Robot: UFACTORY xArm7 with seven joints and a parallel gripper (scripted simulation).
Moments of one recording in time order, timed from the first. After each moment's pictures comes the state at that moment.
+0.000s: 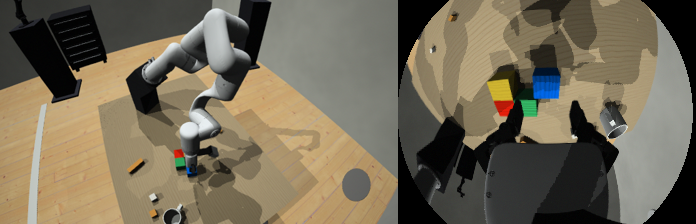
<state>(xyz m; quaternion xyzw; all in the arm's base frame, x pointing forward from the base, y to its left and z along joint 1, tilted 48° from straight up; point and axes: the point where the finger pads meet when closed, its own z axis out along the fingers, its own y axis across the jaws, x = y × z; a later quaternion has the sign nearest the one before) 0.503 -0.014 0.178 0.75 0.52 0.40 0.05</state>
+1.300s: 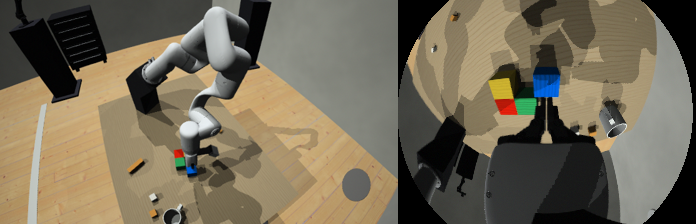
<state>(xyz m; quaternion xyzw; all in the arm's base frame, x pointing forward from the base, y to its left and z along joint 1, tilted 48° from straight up) 0.499 -0.015 0.182 0.75 0.52 0.40 0.05</state>
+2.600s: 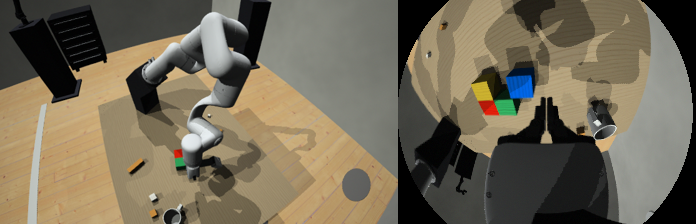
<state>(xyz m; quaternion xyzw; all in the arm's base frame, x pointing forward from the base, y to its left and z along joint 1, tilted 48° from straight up) 0.541 -0.039 0.207 0.75 0.52 0.40 0.05</state>
